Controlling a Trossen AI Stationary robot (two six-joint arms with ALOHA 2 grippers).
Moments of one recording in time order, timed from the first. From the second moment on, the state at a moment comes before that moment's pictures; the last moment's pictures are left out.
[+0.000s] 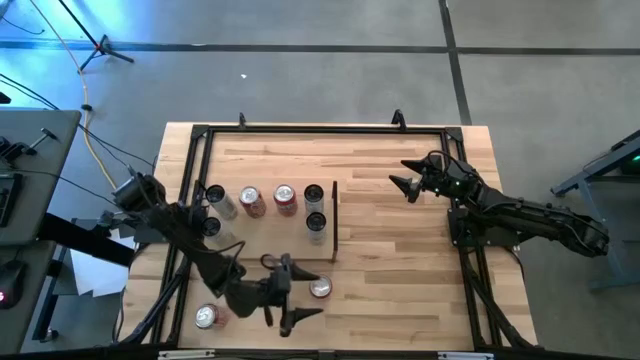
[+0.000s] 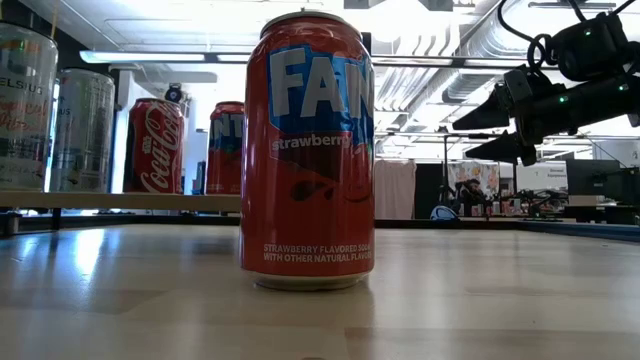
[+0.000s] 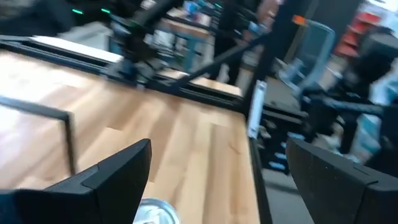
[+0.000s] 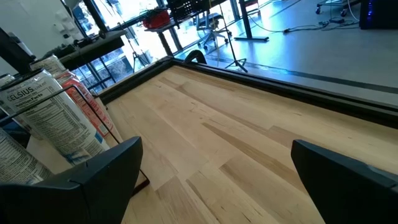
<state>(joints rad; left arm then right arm) -0.72 1.70 1.04 0.42 -0.76 -0.44 -0.54 0.57 0.08 0.31 -0.04 0.34</state>
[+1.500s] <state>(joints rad) -0.45 1.84 1.42 -0.52 -0.13 -0.30 -0.54 0.57 0.08 0.27 -0.04 0.34</state>
